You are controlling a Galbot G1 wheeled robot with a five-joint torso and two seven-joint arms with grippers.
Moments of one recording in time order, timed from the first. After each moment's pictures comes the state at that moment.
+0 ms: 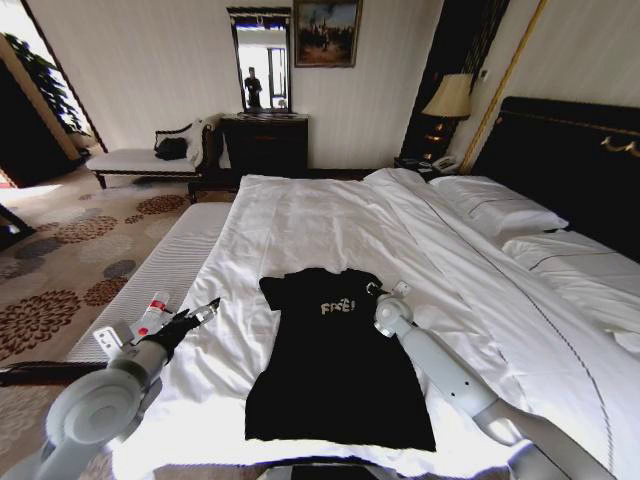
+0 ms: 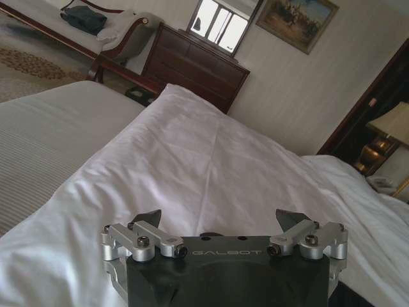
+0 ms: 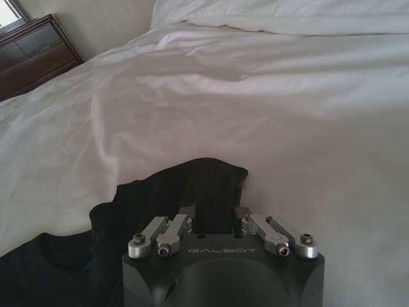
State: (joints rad) left arm 1.51 -0.88 -0.84 -2.41 -1.45 0.43 -0.57; right arm -0.66 1.02 -0.09 1.47 1.34 -0.08 0.79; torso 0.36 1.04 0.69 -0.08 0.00
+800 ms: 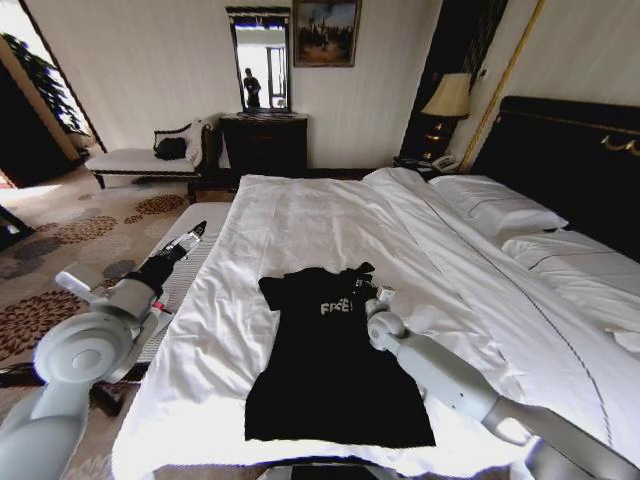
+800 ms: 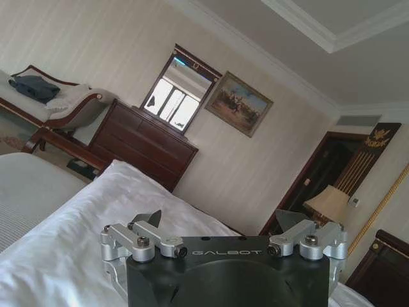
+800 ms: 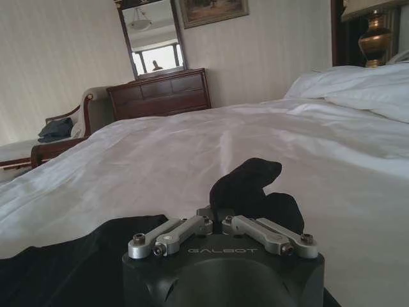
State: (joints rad) left arm 1.21 -0.85 -0.78 -2.34 -1.47 0.32 -0.49; right arm -0.60 0.97 -0.37 1.45 1.00 0.14 0.50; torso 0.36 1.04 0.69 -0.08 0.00
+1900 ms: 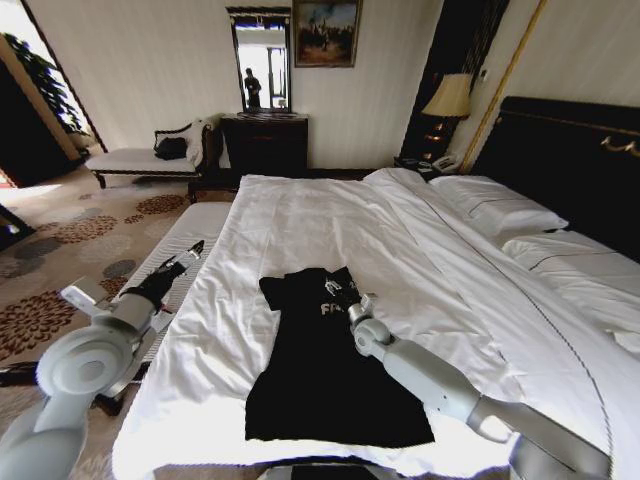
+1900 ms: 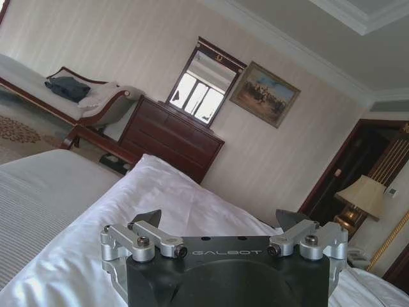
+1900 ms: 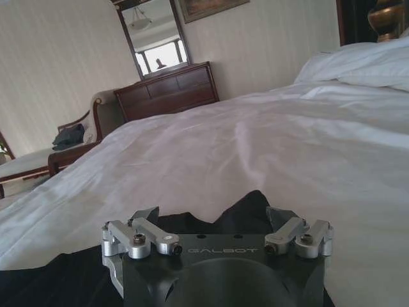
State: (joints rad) left arm 1.29 -0.86 -0.85 -2.34 -1.45 0.35 -0.51; right arm -0.57 1.01 -0.39 1.43 1.09 0.14 0.49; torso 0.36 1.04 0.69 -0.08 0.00
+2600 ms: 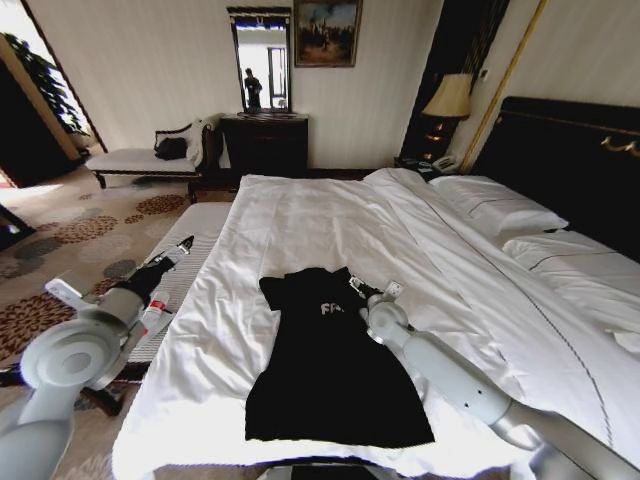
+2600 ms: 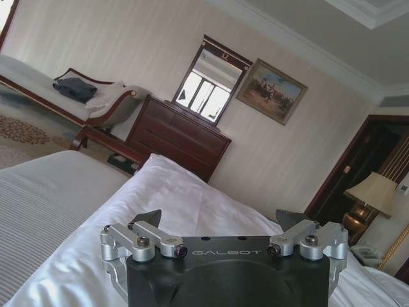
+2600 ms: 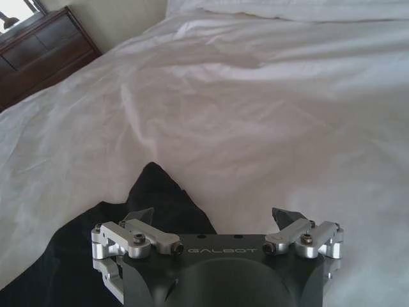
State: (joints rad) left arm 1.29 -0.84 -0.86 -2.30 -1.45 0.36 -0.51; right arm -0.70 0.93 -0.14 1.73 1.49 -0.05 0.94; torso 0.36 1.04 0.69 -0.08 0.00
